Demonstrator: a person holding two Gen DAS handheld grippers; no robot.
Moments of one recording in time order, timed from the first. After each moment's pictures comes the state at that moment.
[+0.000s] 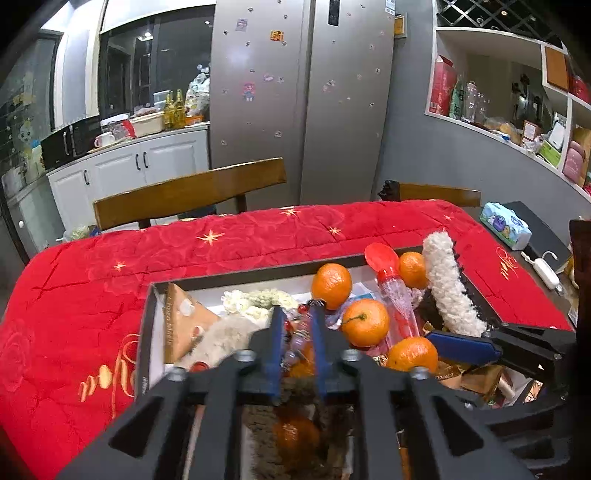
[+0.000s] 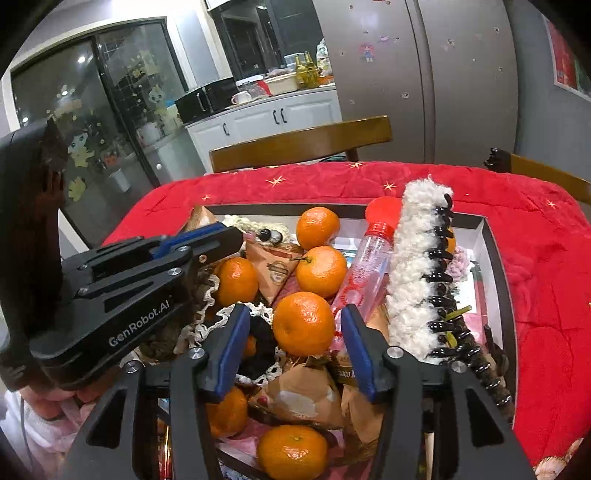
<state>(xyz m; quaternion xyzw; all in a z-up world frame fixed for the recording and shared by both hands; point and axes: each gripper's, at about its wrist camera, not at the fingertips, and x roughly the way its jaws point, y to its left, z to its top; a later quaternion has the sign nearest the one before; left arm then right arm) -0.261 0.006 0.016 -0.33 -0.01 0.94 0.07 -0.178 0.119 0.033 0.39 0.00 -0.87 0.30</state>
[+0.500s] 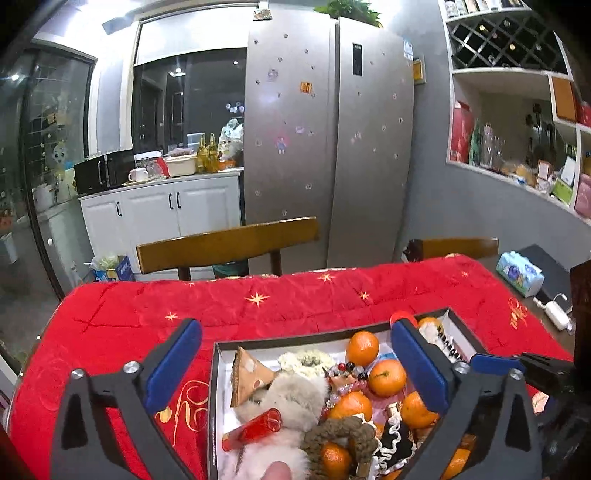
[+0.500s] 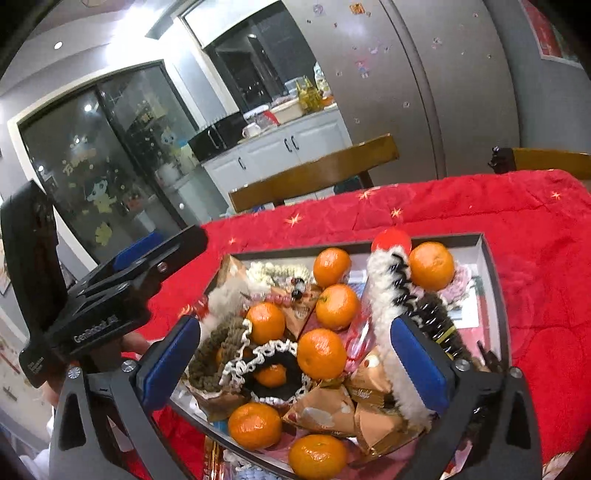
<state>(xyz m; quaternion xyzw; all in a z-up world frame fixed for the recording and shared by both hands) -0.240 -0.023 0.070 -0.24 -0.02 0.97 0.02 -0.182 0.145 0.065 0.36 -0.10 -0.87 0.33</state>
